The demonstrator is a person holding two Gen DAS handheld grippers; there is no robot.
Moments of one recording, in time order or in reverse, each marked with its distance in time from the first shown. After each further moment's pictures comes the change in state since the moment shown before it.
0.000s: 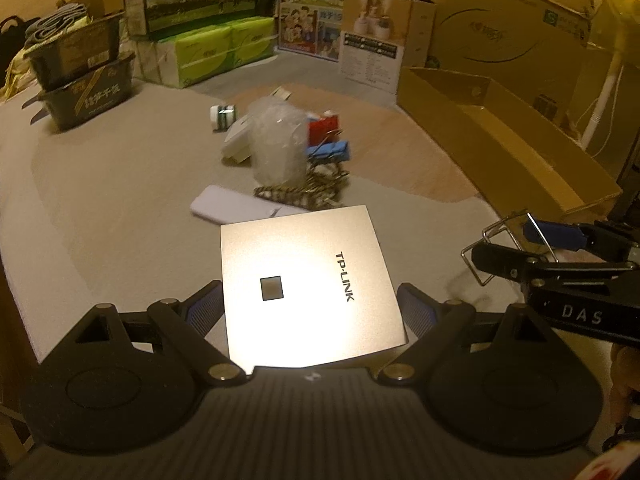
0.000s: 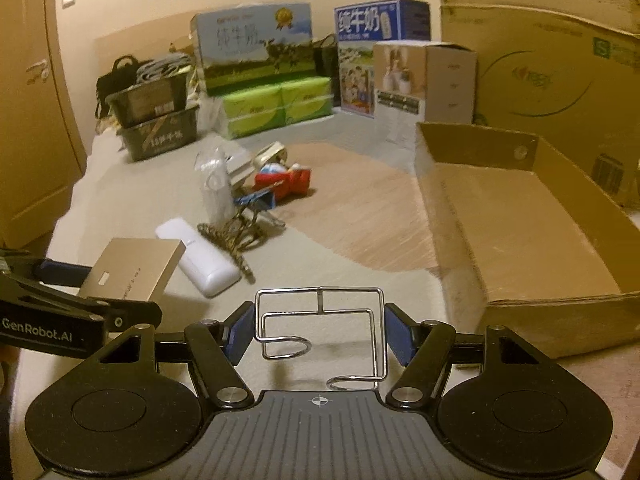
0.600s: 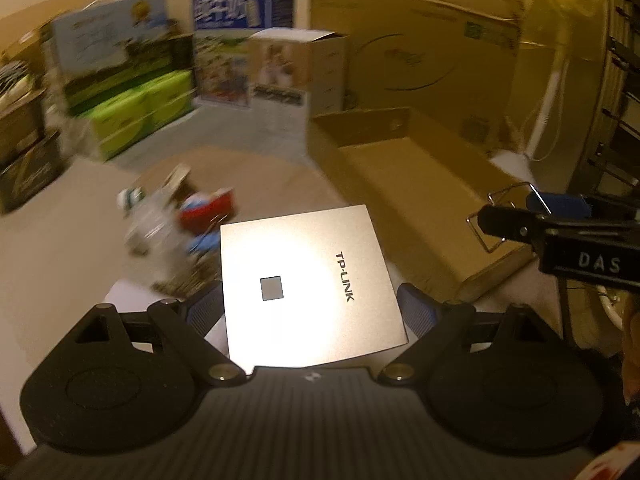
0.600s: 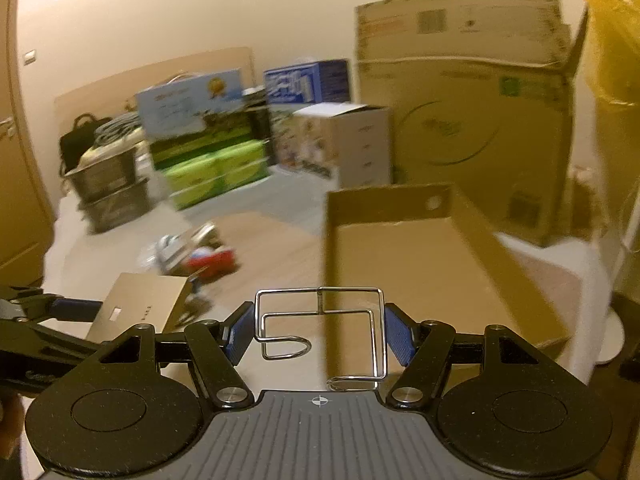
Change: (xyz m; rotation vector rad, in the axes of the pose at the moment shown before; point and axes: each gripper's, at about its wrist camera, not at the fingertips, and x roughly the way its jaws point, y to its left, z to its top) left arm -0.006 -0.090 0.064 0.125 -0.069 -0.110; right arm -0.067 -0.078 0.051 0.079 -0.111 -0.116
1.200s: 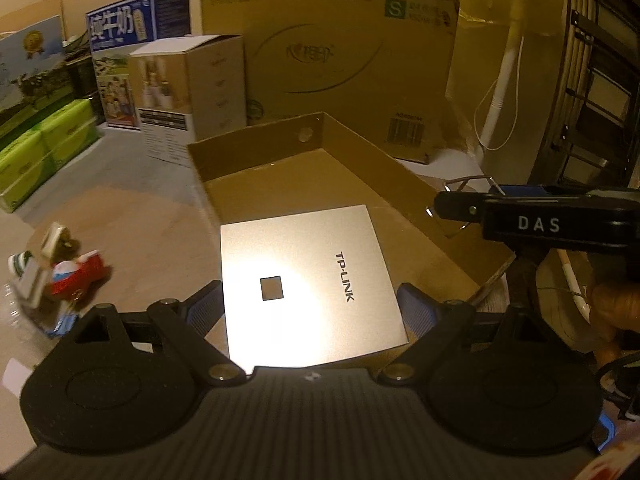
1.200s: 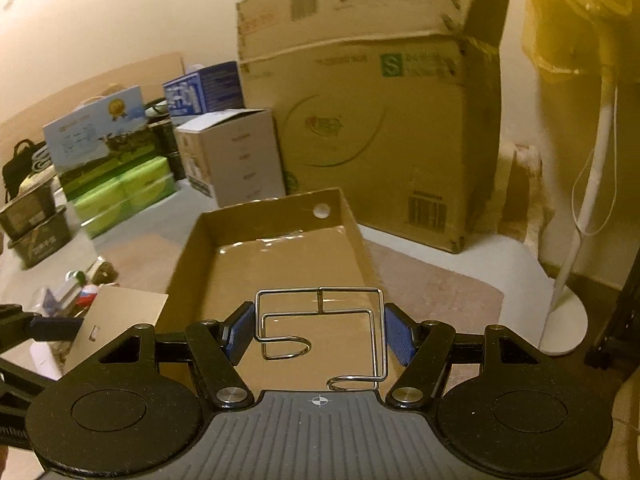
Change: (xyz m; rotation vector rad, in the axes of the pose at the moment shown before) left arm 0.078 -0.093 0.050 0.090 0.024 -0.112; right arm 0.034 -0.130 0.027 0.122 0.045 -0.089
